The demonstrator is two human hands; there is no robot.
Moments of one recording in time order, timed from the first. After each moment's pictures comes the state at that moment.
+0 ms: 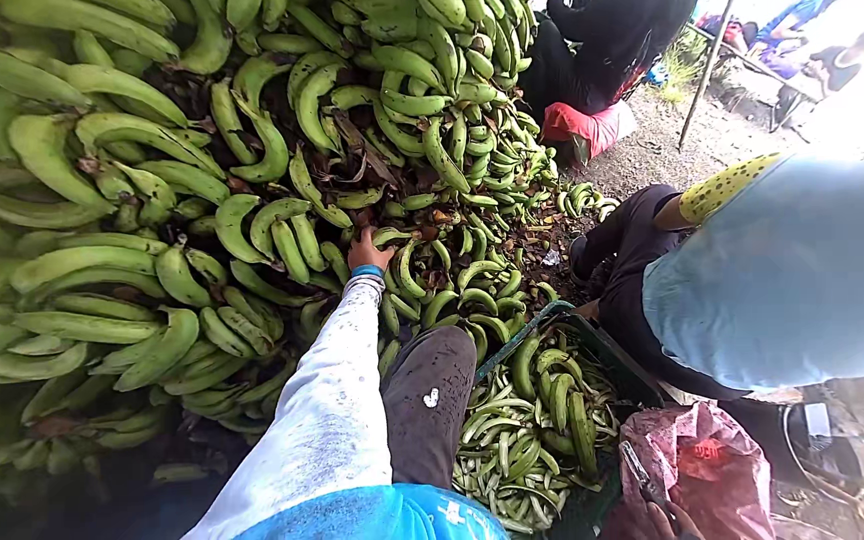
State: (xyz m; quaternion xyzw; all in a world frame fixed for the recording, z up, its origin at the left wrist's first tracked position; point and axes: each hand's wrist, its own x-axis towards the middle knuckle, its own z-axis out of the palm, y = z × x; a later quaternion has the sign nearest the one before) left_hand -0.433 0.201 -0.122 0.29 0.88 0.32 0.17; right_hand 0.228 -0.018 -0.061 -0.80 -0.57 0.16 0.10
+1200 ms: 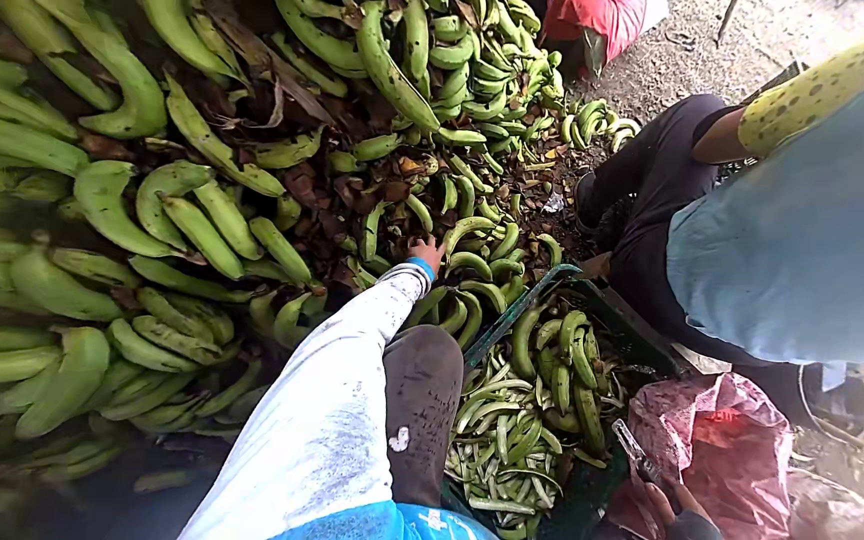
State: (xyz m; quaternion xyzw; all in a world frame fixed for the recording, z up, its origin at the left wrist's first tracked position) left_hand -0.294 0.287 -0.204 0.61 0.74 -0.11 0.27; right_hand 0.209 0.016 -0.039 -0.81 -0.51 0.28 -0.07
